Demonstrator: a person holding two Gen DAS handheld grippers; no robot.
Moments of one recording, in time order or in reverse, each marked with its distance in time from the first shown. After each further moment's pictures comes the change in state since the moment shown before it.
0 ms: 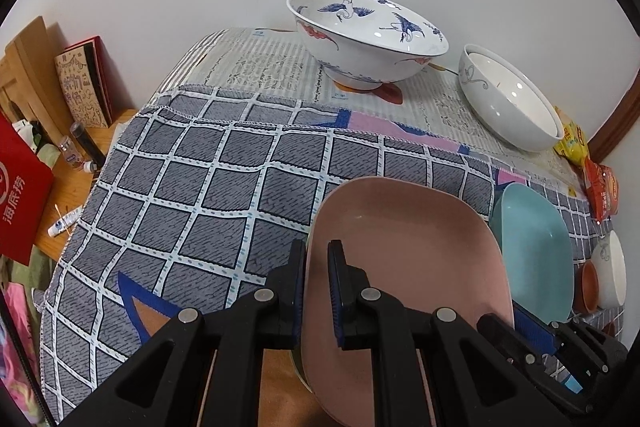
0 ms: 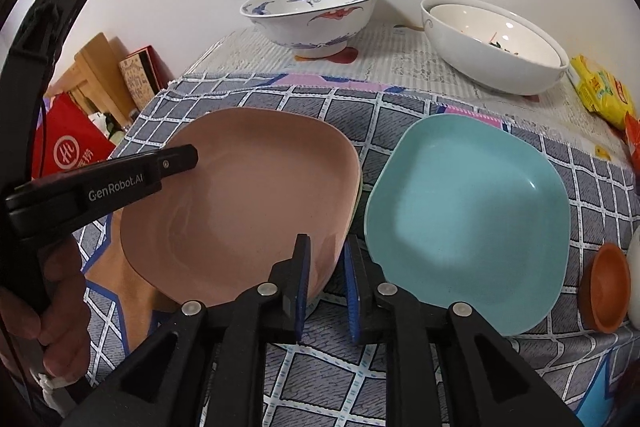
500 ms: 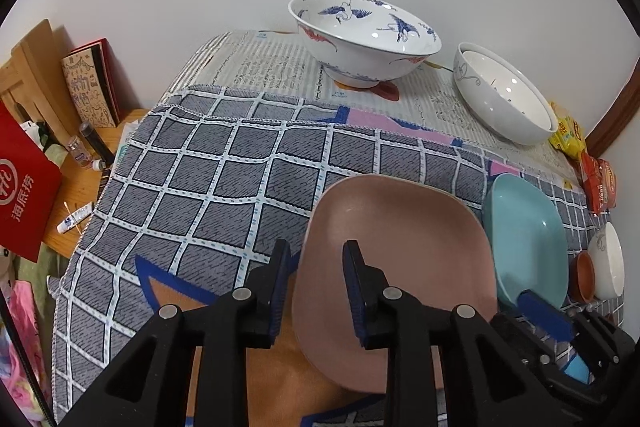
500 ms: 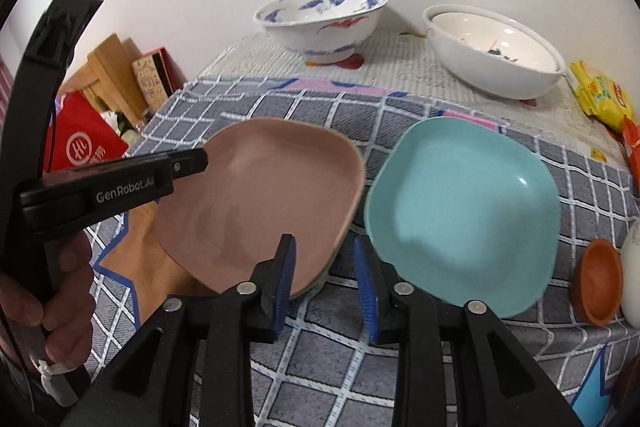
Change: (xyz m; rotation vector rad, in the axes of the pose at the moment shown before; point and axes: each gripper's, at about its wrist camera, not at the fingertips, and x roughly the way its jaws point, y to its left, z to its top) left arm -0.021 -0.002 -0.007 0.002 0.003 0.008; right arm -0.024 -0.005 -0.008 -0.002 -0.028 0.028
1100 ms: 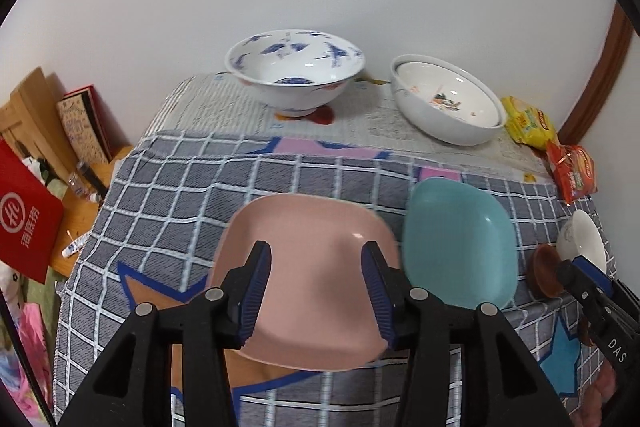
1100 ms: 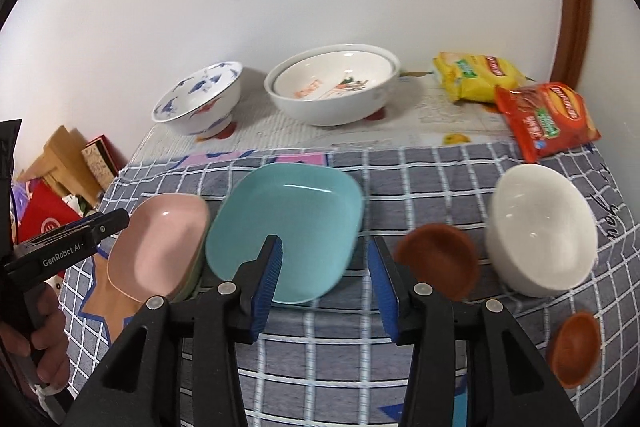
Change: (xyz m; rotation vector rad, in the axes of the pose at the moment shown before) left arm -0.043 -0.078 -0.005 0.094 -0.076 0.005; right arm -0.082 -0.120 -0.019 0.229 -0.151 -0.143
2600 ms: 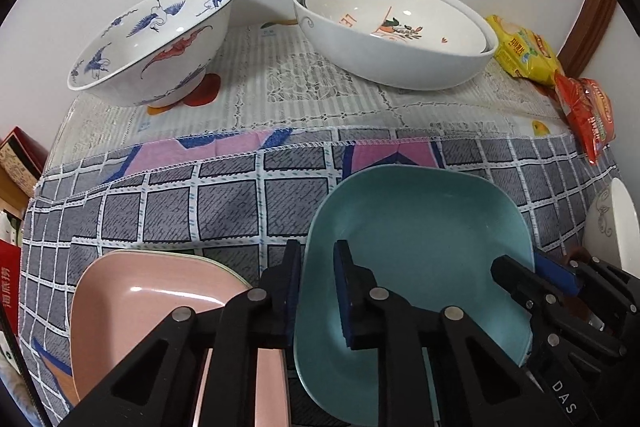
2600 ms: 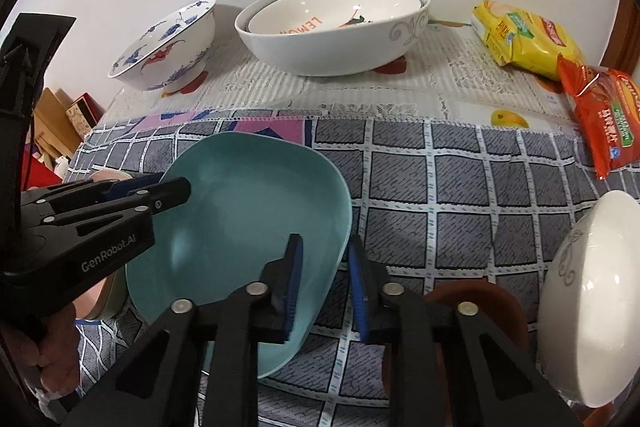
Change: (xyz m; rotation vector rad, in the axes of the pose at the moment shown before) left arm 0.115 -0.088 0.026 0.179 0.173 -0.022; right arm 0.112 -0.017 0.019 -0.077 0.178 0.041
